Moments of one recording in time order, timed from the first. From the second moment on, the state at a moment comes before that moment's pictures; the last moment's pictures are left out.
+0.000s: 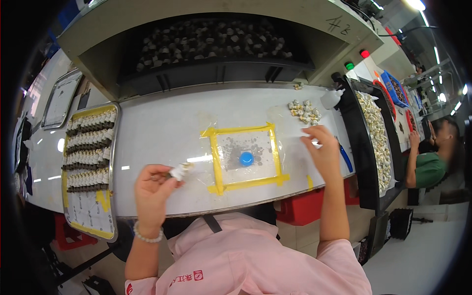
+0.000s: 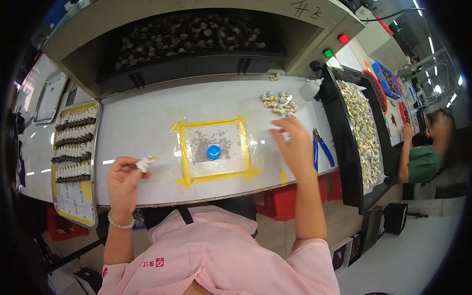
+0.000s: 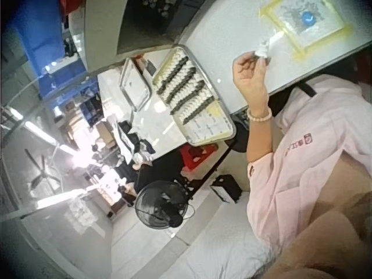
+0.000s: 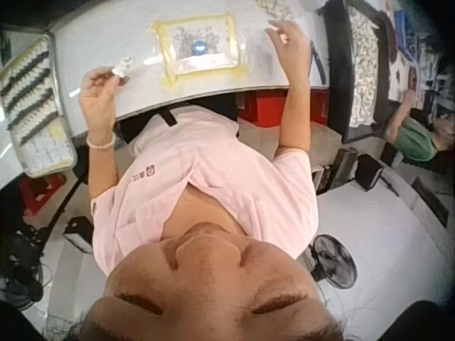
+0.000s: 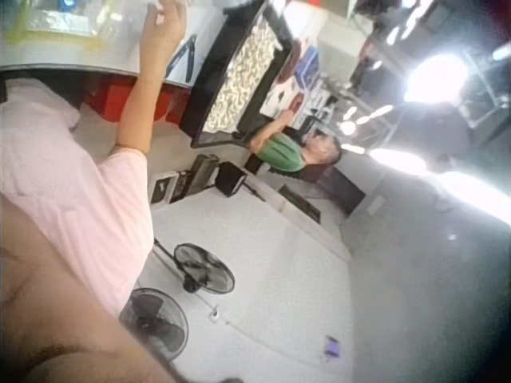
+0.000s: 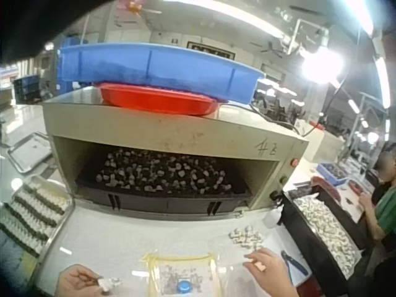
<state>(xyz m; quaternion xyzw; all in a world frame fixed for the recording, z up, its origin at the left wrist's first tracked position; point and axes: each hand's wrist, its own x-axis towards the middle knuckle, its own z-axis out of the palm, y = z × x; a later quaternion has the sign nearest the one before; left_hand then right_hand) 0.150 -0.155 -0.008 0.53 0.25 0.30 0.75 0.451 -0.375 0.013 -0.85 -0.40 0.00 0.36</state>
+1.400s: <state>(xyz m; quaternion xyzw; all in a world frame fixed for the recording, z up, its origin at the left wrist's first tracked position) -0.090 0.031 -0.003 0.79 0.53 0.26 0.15 0.446 -0.380 -0.034 -0.86 -0.43 -0.04 0.28</state>
